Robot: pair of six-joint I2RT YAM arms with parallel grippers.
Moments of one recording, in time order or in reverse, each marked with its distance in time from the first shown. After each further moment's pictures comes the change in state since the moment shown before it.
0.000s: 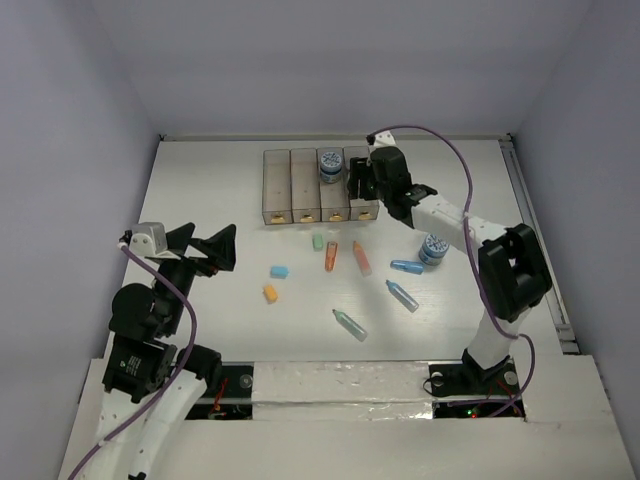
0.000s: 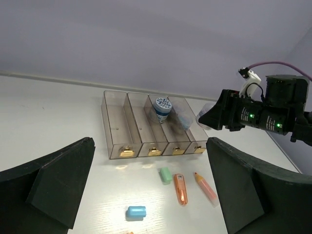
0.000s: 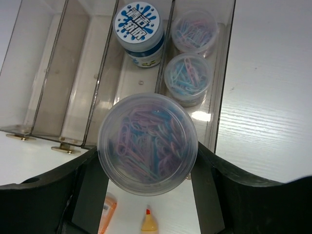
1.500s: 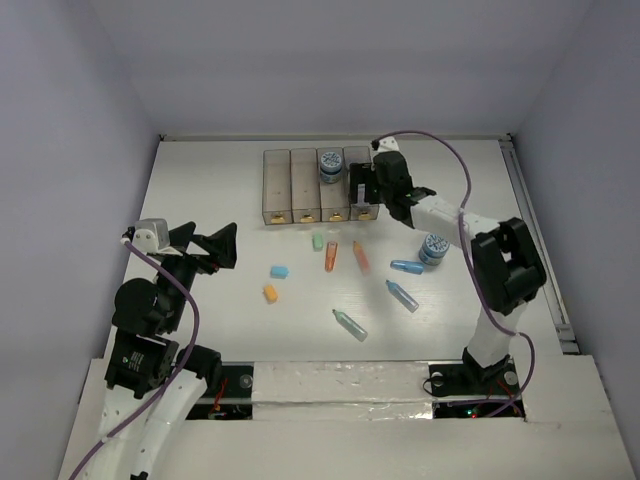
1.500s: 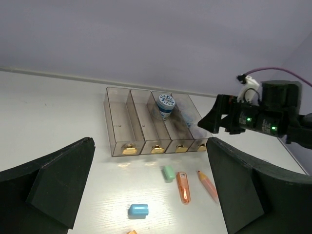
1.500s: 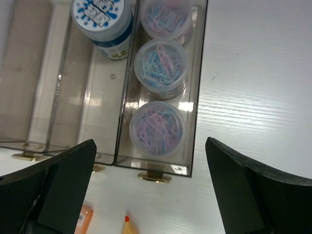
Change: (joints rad) left arm 0.027 0.027 0.000 0.000 0.017 0.000; right arm -0.045 0.087 -0.009 0.020 0.002 -0.007
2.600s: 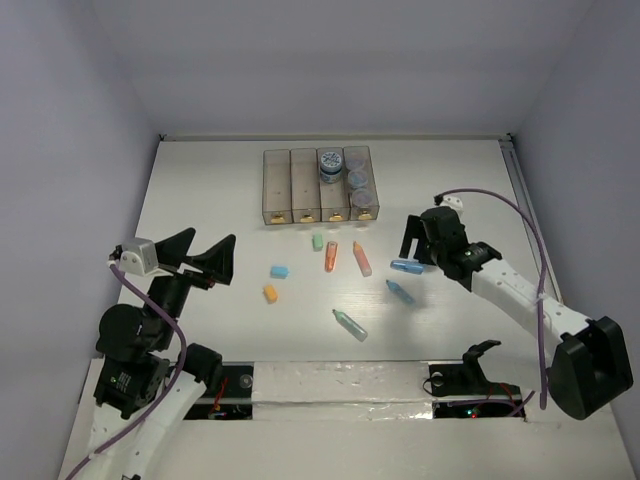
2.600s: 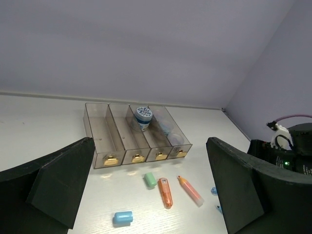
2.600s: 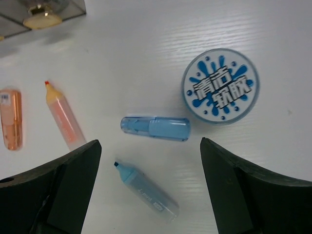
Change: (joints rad) left arm -0.101 -0.117 0.000 -0.002 -0.010 0.000; right arm -0.021 -0.718 -0.561 -0.378 0.166 0.272
